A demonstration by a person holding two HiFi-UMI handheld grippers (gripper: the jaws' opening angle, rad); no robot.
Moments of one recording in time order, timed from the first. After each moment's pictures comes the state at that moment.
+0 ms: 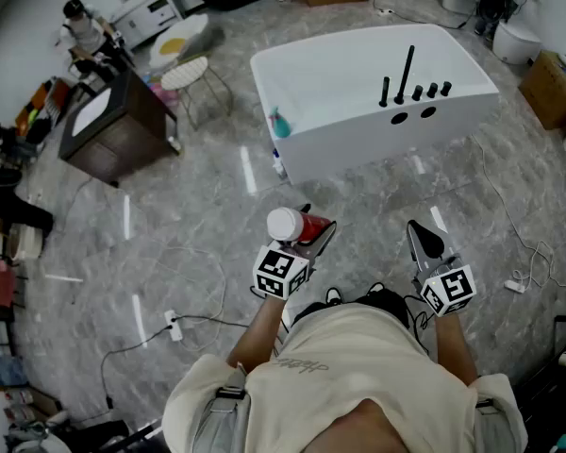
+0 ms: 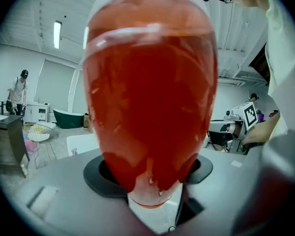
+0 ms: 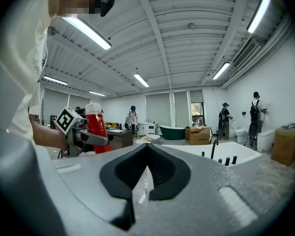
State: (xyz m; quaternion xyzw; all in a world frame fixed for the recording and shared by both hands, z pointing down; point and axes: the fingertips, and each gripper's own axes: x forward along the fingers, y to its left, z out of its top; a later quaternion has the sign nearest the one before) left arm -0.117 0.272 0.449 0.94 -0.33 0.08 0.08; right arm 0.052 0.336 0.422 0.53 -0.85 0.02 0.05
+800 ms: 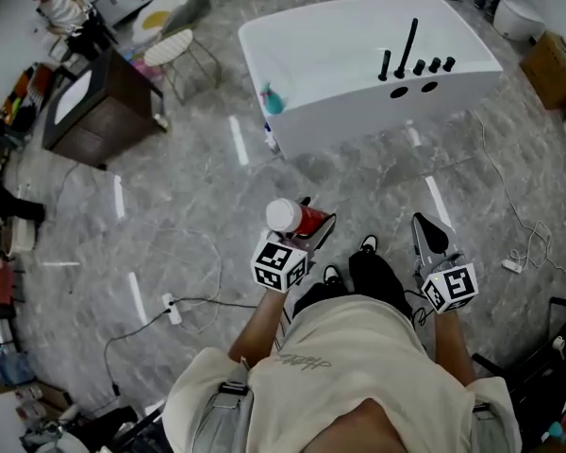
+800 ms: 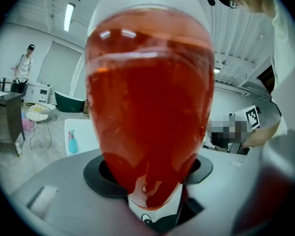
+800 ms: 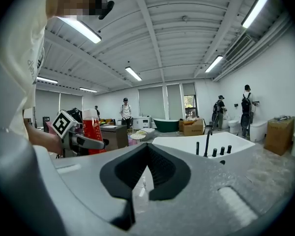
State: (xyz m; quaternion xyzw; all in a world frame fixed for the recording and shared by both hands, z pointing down) left arm -0.120 0.253 0.486 0.93 -0.31 0.08 0.16; right arm 0.060 0.321 0.440 0.56 -0.82 0.08 0.06
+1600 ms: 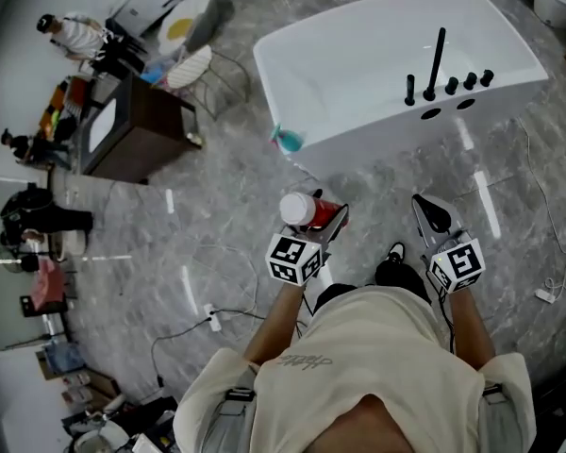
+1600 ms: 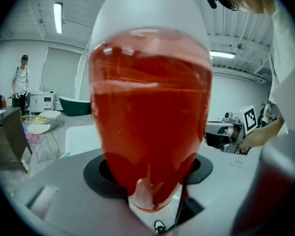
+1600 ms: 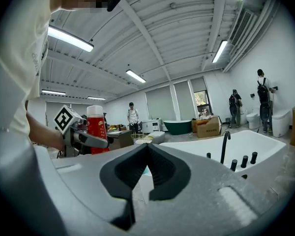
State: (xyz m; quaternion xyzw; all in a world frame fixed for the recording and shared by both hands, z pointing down) left arm -0.034 0.059 0.477 0.91 -0.36 0.14 0.14; right arm 0.129 0.097 0.462 0.48 -0.87 0.09 0.02
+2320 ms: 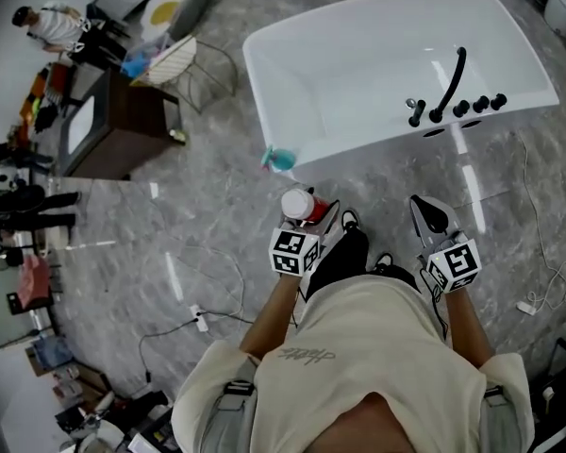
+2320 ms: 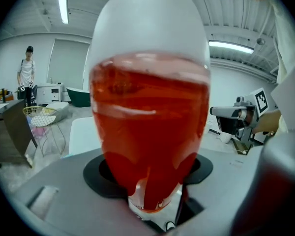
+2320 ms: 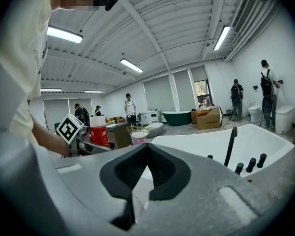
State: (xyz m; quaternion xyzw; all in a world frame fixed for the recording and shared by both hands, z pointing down) left arm -0.043 -0.069 0.550 0.88 -0.40 0.18 0.17; right arm 0.141 -0.025 0.489 0.47 -0.87 0.13 0.06
